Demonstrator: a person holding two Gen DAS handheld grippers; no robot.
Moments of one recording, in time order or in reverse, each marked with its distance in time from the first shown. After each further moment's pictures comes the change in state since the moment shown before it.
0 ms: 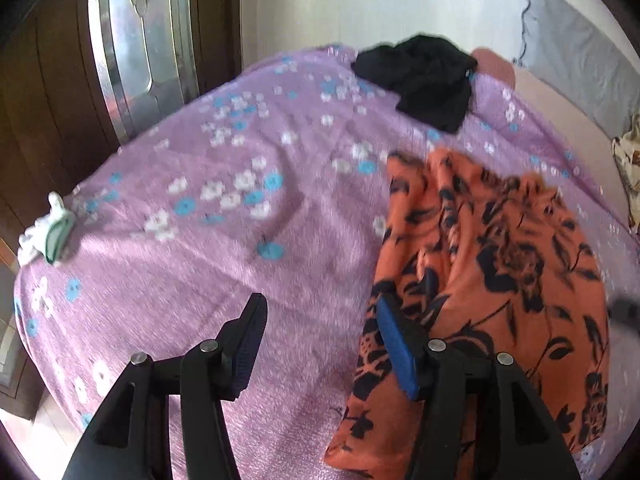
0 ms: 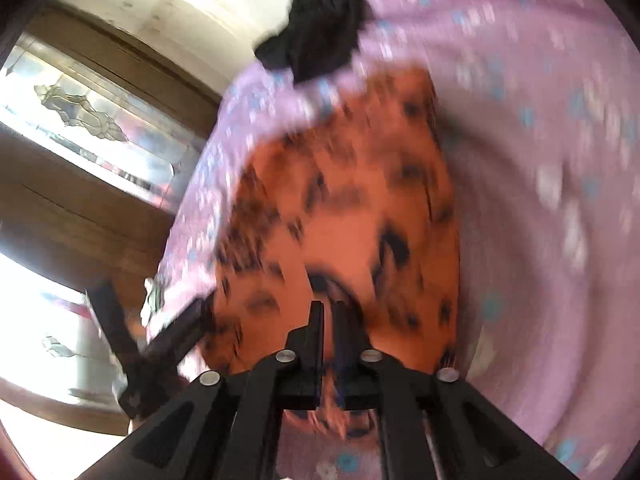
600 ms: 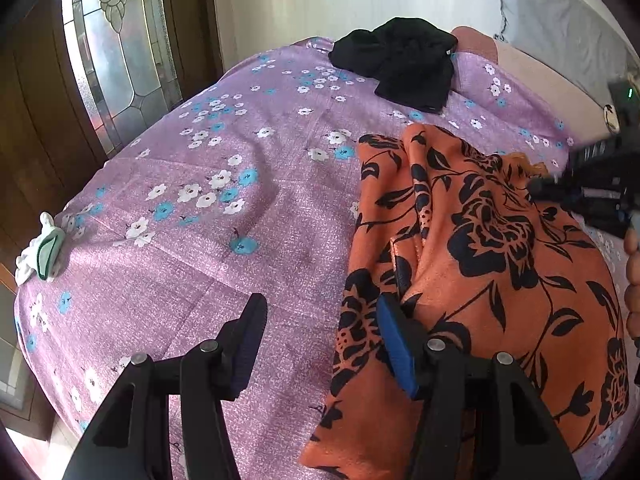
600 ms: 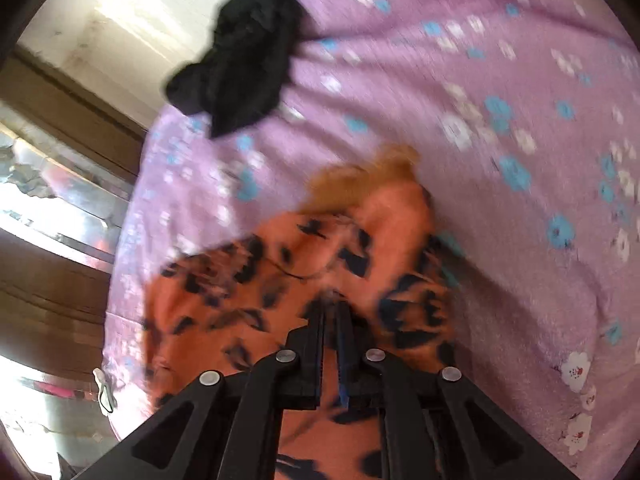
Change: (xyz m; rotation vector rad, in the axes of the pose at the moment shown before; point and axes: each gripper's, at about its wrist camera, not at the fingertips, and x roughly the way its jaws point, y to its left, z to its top) left arm 0.014 -0.022 -0.005 0.091 0.050 0.005; right arm 0.090 -0.004 0.091 0.067 -0.038 -0.104
